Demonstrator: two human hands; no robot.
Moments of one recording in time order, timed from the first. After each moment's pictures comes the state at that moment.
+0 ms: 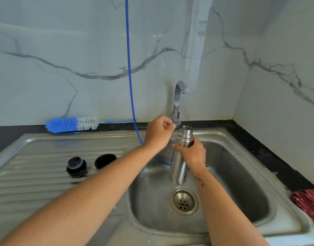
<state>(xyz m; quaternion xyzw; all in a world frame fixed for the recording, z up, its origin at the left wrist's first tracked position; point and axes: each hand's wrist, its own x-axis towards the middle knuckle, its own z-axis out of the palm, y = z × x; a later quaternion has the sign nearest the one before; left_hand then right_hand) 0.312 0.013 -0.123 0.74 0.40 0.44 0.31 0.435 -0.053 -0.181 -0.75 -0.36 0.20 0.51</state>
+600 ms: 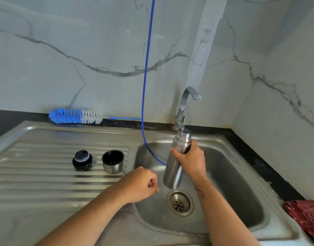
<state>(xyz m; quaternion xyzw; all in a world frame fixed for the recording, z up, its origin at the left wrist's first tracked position) 0.197 -0.047 -0.201 0.90 0.36 0.13 0.23 0.410 -0.070 -0.165 -0.76 -0.47 0.11 0.44</state>
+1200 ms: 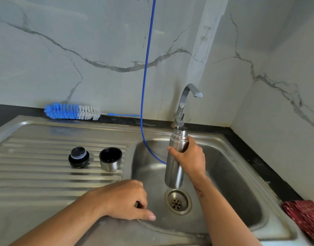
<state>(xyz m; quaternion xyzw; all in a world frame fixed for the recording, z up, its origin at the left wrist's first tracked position) 0.160 -0.065 -0.200 0.97 0.18 0.00 0.17 0.408 -0.070 -0.167 -0.75 -0.50 0.07 0.42</state>
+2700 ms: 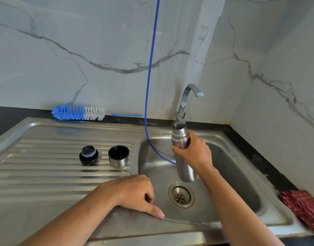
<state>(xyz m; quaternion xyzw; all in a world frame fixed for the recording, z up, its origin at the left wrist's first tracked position) 0.162 -0.061 -0.199 0.96 0.18 -0.01 0.19 0.402 -0.084 -0.143 -0.77 -0.55 0.02 0.32</state>
